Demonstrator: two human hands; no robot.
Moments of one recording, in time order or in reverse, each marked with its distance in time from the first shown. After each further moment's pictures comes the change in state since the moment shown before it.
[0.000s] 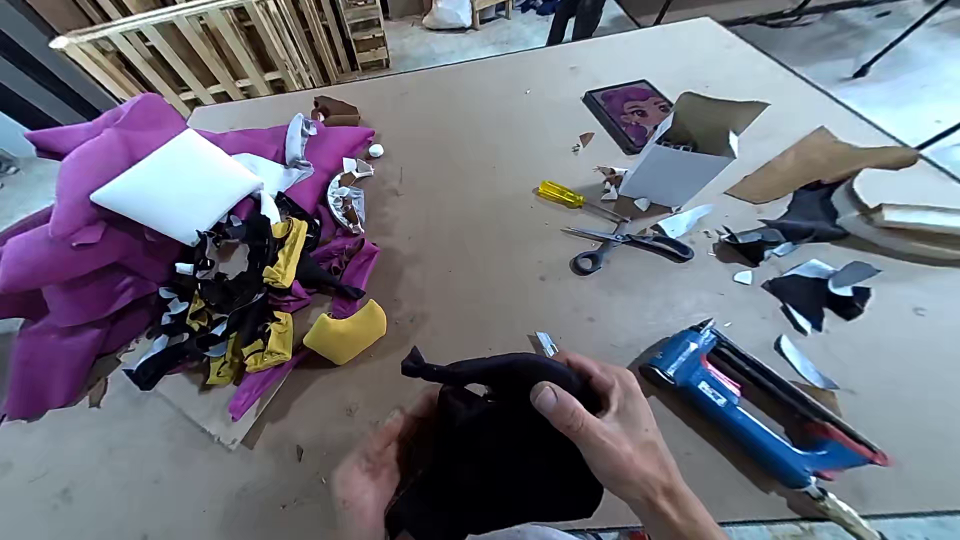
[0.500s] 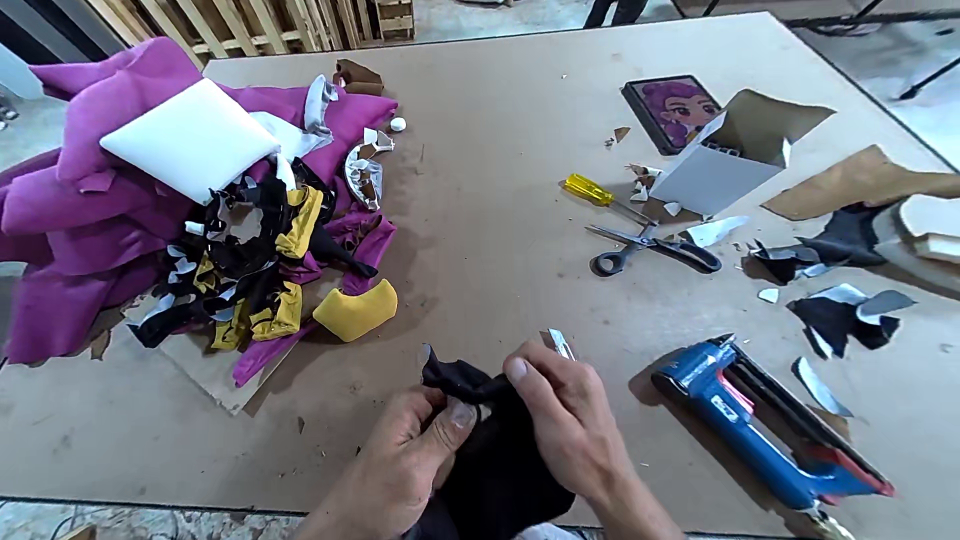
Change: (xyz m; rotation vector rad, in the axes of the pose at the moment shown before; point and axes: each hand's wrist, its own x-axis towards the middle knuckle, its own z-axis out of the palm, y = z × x) left_hand 0.005 0.012 -0.004 0.833 0.111 0.007; right_hand 0.011 0.004 0.035 -0.184 -0.135 -0.129
